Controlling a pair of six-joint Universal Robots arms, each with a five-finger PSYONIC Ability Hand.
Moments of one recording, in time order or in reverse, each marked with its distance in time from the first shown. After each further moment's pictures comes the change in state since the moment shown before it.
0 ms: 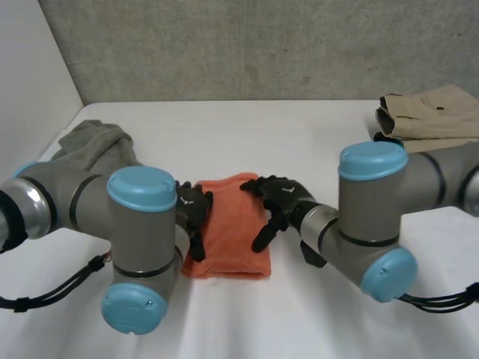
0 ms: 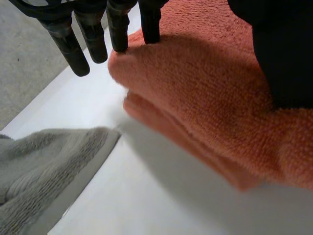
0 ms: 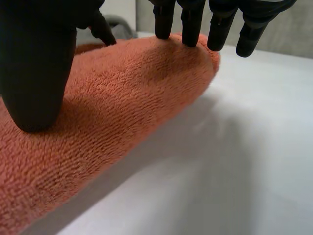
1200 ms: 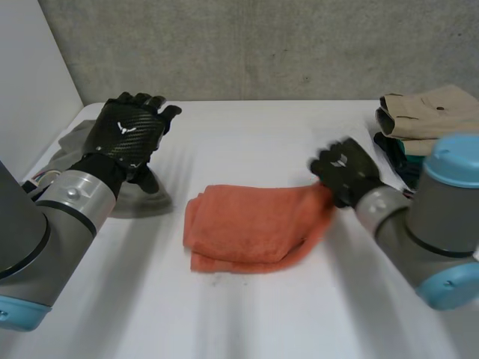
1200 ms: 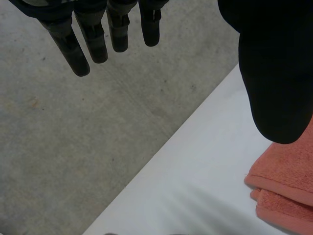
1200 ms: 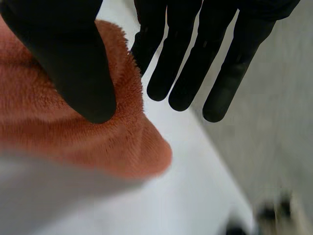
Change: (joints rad) left arm 0.242 0.552 -0.334 0.225 0.358 0.053; right arm -0.152 -0.309 0.317 -0.262 0.033 -0.720; left_hand 0.000 0.000 0.000 0.000 0.000; right_hand 0.878 0.969 0.980 0.991 0.660
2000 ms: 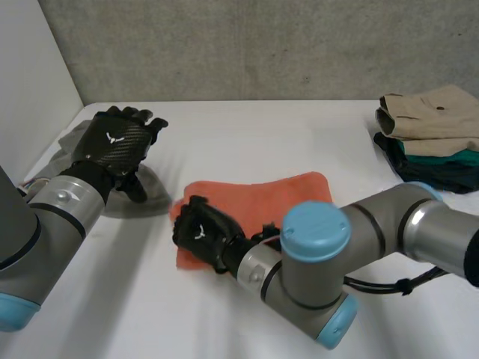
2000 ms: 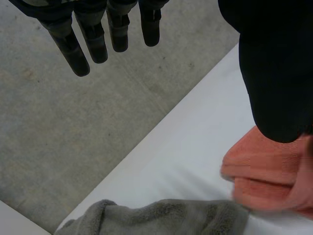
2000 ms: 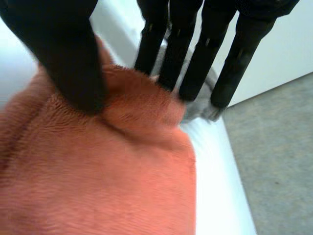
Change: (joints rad) left arm 0.055 -0.009 -0.014 -0.057 0.005 0.000; right arm 0.362 0.345 -0.219 -0.100 -0.217 -0.233; left_hand 0.000 0.000 0.000 0.000 0.000; right_hand -0.409 -0.458 -0.449 -0.460 -0.161
